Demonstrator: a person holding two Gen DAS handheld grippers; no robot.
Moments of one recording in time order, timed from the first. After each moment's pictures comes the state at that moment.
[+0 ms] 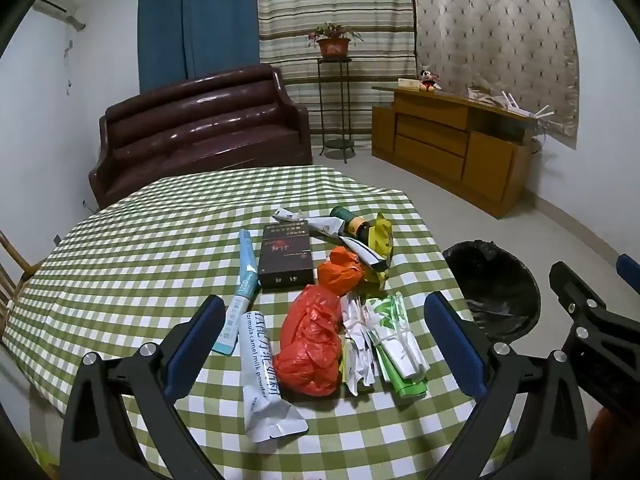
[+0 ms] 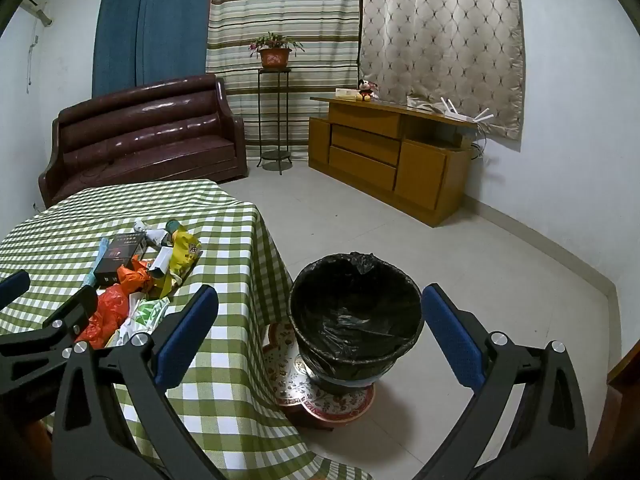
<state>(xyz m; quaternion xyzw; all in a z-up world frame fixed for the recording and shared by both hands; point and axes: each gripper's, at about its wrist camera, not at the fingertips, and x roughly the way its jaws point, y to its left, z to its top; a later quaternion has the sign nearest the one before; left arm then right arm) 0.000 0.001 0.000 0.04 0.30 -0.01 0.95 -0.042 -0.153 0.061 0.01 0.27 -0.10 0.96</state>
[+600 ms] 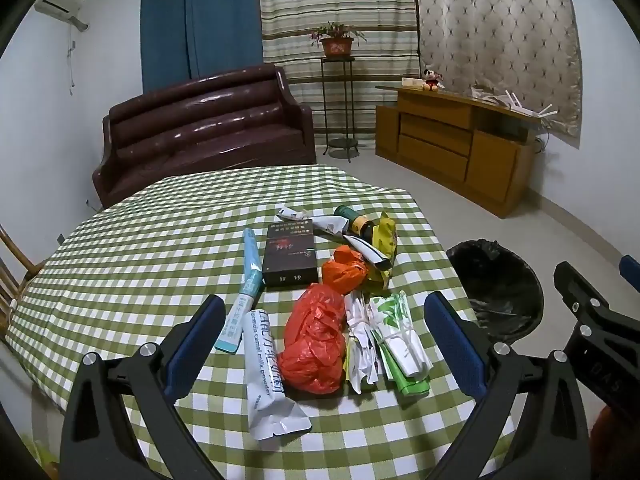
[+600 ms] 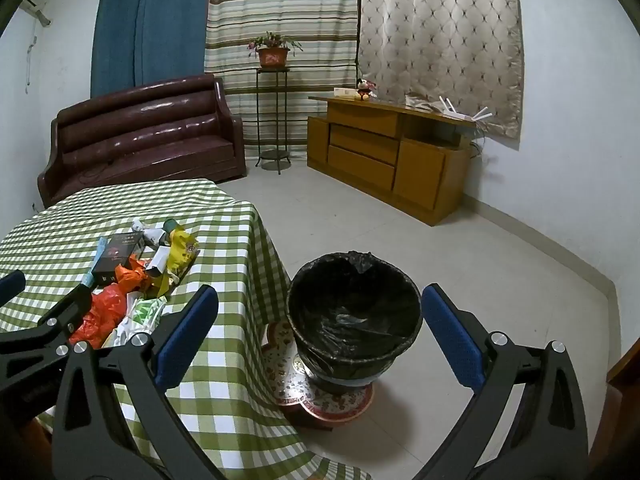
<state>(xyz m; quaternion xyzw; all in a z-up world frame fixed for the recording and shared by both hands) -0.003 0.002 0.002 0.04 0.30 -0.01 0.95 -0.042 -0.156 0.061 0.01 0.27 -0.10 0.96</state>
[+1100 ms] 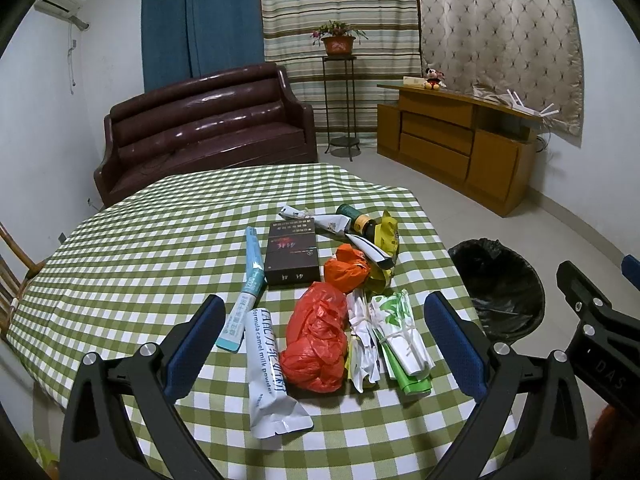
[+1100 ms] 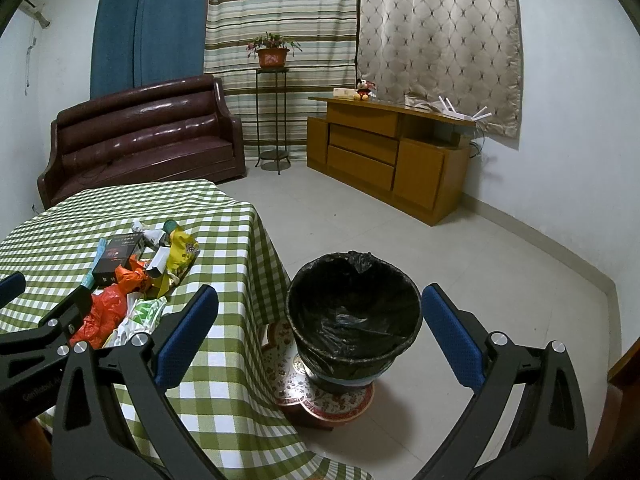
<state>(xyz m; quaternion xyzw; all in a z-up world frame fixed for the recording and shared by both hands) -0.002 0.003 0.002 0.04 0.30 -0.01 0.95 -0.043 -0.156 0.061 0.01 0.27 -0.10 0.96</state>
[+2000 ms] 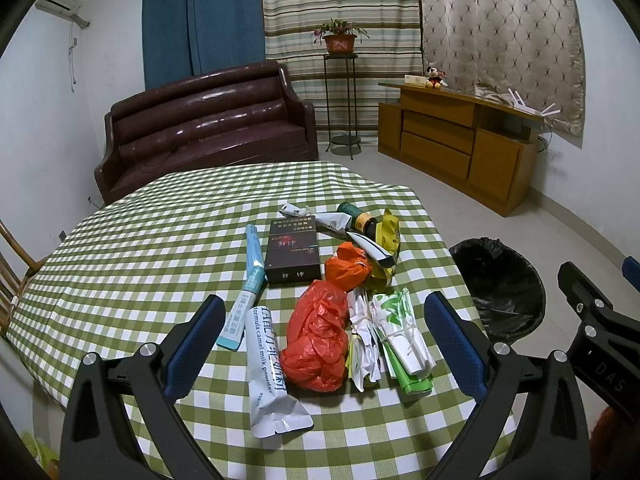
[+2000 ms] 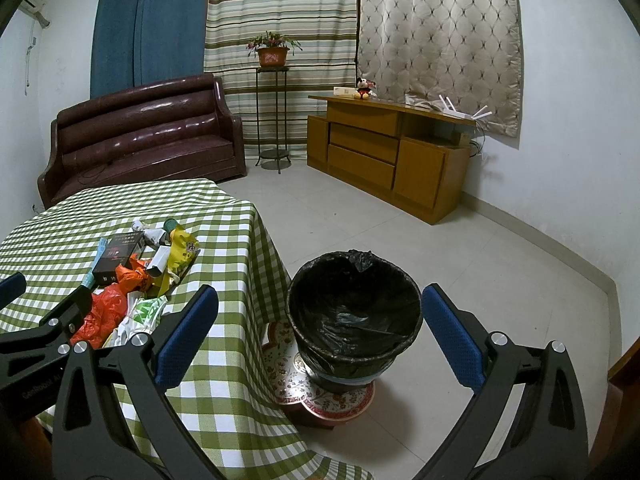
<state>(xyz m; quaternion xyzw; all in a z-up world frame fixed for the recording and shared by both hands) -0.002 0.008 0.000 0.03 0.31 -0.01 0.95 -0.043 -0.156 0.061 0.01 0.27 -0.10 0.96</state>
